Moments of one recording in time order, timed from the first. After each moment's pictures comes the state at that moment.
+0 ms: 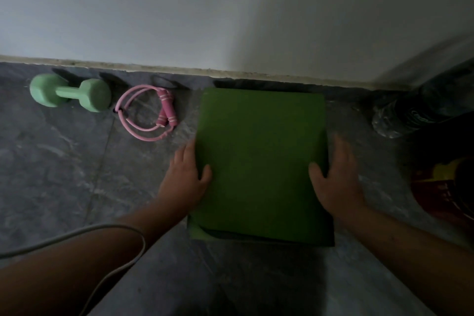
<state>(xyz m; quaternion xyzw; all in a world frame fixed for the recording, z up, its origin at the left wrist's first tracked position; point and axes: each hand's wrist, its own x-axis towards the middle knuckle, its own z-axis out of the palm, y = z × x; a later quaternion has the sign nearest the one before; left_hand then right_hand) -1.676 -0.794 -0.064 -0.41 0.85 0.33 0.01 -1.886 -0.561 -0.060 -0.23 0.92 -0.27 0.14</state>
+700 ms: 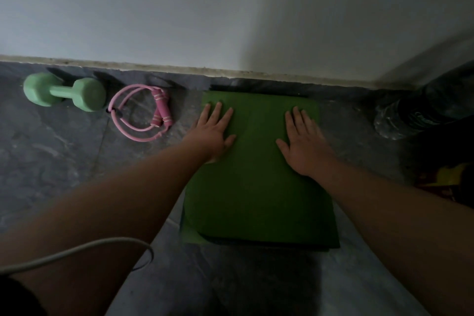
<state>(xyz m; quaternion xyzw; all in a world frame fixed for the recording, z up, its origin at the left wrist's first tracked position) -1.785 -0.841 -0.094 -0.25 0.93 0.15 0.22 -1.944 -0.636 -0.094 -0.44 0.87 0.08 0.22</state>
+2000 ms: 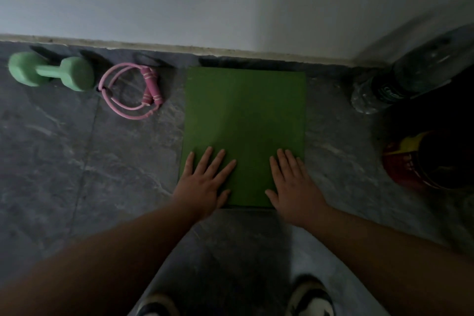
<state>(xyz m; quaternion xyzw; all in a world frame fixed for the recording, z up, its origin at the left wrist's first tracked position) -1.662 -0.715 -0.087 -0.13 0.96 0.09 0.21 -1.831 -0.520 -0.068 -0.49 0.83 0.10 0.23</state>
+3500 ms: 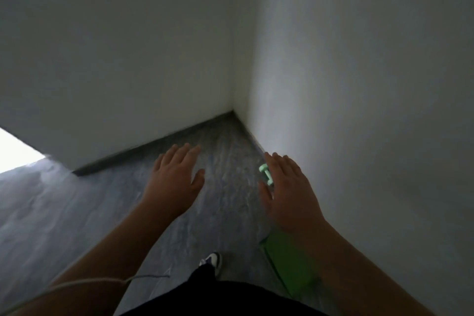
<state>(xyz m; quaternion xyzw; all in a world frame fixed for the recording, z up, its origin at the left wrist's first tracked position) -1.349 -0.627 0.875 -0.73 0.66 0.09 -0.10 -1.605 -0.650 0.876 -0.81 0.55 -0.15 0.14</state>
